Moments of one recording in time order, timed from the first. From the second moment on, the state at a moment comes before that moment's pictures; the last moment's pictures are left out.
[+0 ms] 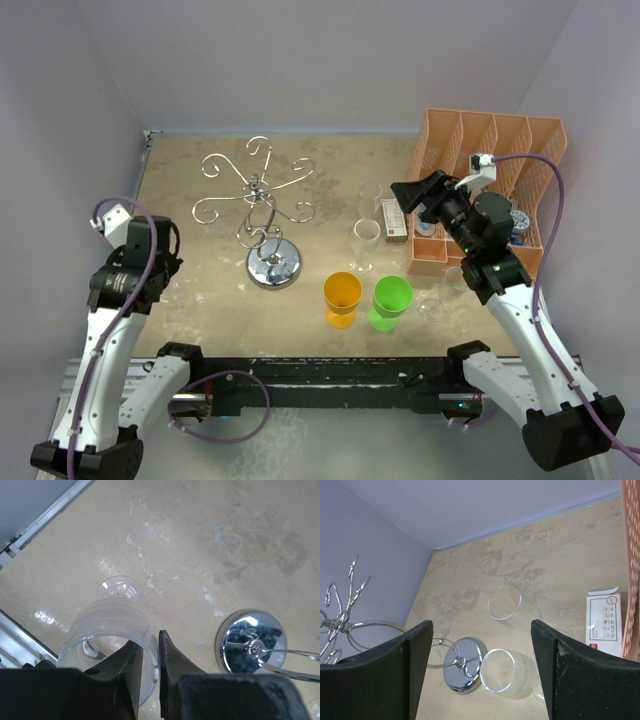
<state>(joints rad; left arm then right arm) -0.13 0.79 1.00 -1.11 -0.52 -0.78 0.26 0.89 0.84 -0.04 -0.13 0.63</state>
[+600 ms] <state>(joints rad) -0.13 0.73 1.61 -0.85 -0.54 -0.72 0.26 0.95 0.89 0.02 -0.25 0.73</state>
